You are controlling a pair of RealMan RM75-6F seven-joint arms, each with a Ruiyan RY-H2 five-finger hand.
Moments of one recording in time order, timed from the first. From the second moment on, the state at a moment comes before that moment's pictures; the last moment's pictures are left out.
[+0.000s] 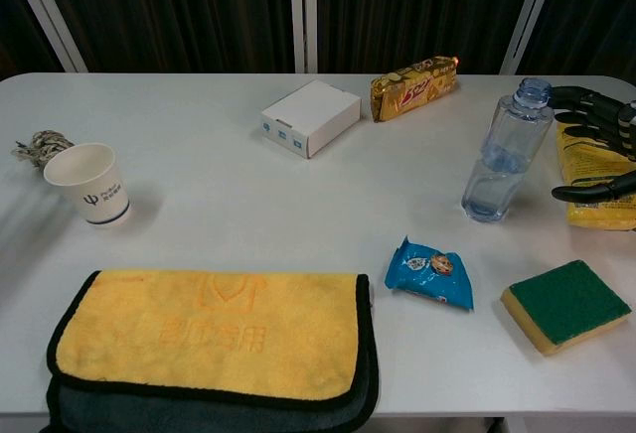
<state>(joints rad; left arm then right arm) -0.21 -1.30 -0.03 -1.39 1.53 1.41 0.07 0.43 -1.66 0.01 -0.83 -1.59 1.22 1.12</state>
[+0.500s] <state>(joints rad) -0.22 -1.29 -0.03 -1.39 1.52 1.38 0.07 0.48 -1.72 -0.06 -0.65 -1.66 1.20 1.56</state>
